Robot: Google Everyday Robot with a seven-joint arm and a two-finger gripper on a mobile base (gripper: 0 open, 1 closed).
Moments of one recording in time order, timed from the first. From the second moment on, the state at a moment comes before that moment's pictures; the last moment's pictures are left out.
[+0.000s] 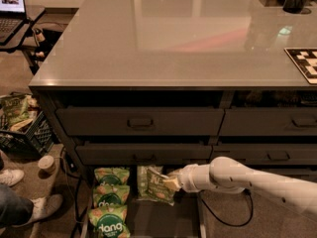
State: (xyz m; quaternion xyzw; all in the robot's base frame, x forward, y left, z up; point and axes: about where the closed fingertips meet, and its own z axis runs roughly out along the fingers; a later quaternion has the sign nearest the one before) arm 0.516 -0.038 0.441 -0.39 0.82 0.30 0.30
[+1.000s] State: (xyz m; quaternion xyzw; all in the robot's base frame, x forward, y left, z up) arm 0.523 -0.062 0.512 -0.38 0.83 0.26 0.32
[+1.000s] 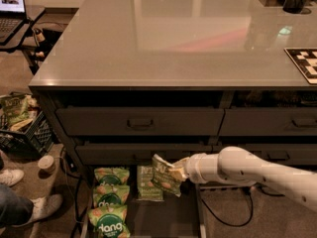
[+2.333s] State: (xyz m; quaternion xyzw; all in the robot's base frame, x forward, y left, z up) arm 0.513 -0.063 0.572 -0.38 0.83 0.25 0.33
